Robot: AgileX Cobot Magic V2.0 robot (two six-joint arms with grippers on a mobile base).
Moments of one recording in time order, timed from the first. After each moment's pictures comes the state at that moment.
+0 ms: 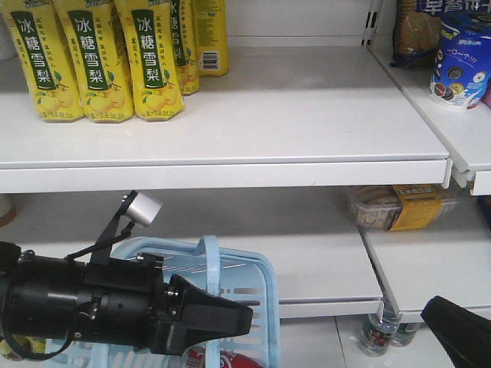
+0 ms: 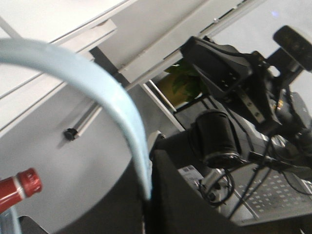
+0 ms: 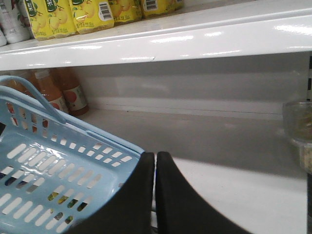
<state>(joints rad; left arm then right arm) -0.51 1.27 -0.69 -1.55 0.90 1.02 0.52 0.28 -0.11 -1.74 -0.02 1.97</state>
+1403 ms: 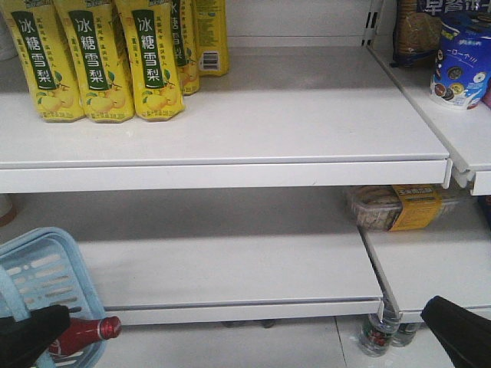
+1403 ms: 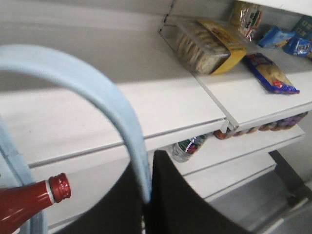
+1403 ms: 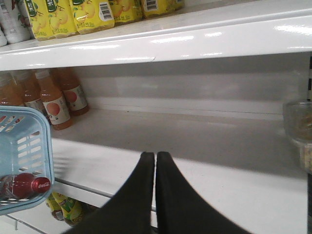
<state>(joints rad) -0.52 0.51 -0.30 -0.35 0.29 -0.11 0.52 0.28 -0.11 -1.74 -0.02 1.97</state>
